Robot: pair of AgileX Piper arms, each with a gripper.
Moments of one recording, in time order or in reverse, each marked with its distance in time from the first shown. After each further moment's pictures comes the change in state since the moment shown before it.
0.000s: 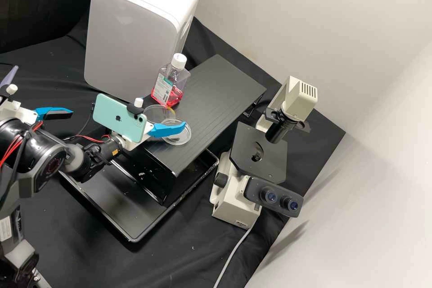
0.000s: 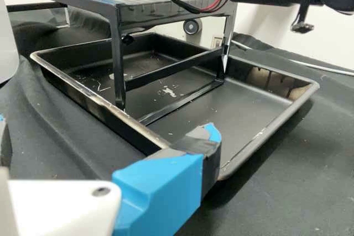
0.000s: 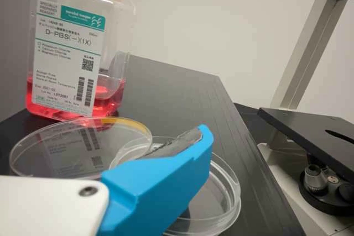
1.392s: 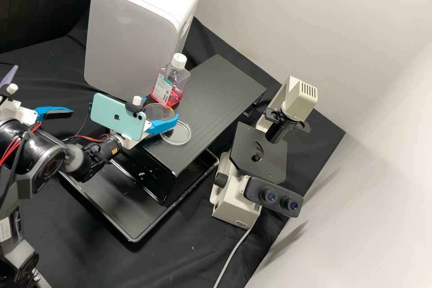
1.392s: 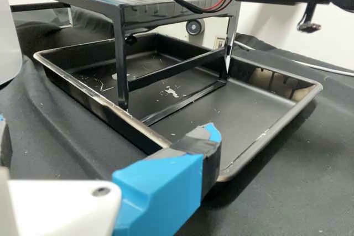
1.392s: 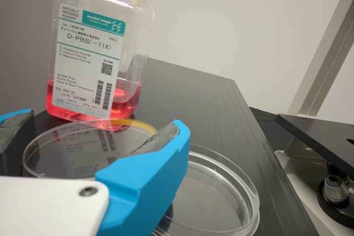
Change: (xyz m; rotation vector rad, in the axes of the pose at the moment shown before) left arm 0.000 0.000 -0.001 -0.004 0.009 0.003; right arm -0.001 0.000 -0.003 -0.007 0.026 -0.022
